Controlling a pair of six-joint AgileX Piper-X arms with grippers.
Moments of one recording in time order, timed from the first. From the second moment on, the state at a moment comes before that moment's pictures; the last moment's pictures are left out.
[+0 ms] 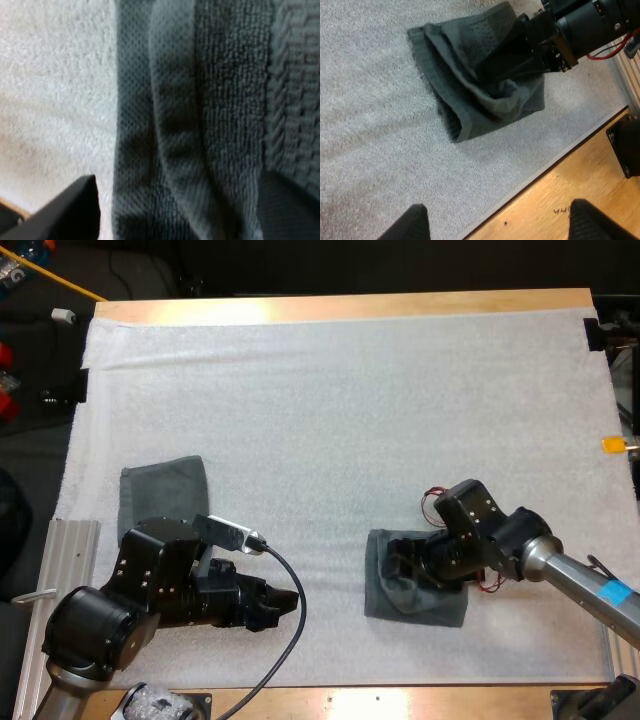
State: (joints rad) left arm -0.43 0.73 -0.86 1.21 0.55 -2.02; right arm 0.62 1.43 -0.72 0.58 -0.48 -1.06
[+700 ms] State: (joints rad) left arm -0.43 0.73 -0.86 1.21 0.55 -2.00; right arm 0.82 1.48 -0.73 0.43 -0.48 -0.95
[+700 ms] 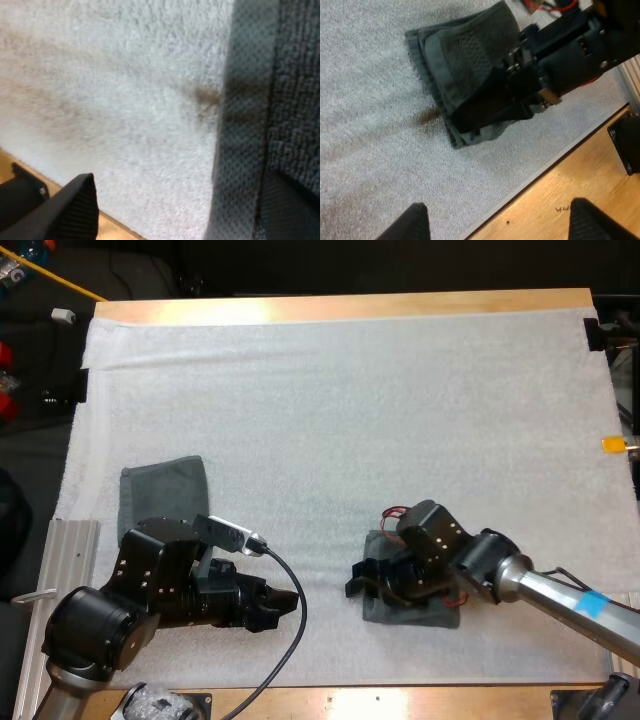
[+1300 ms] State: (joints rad) left arm -0.43 0.73 -0.86 1.21 0.55 -1.98; right arm 0.84 1.36 -0.73 0.44 -0.40 -0.96
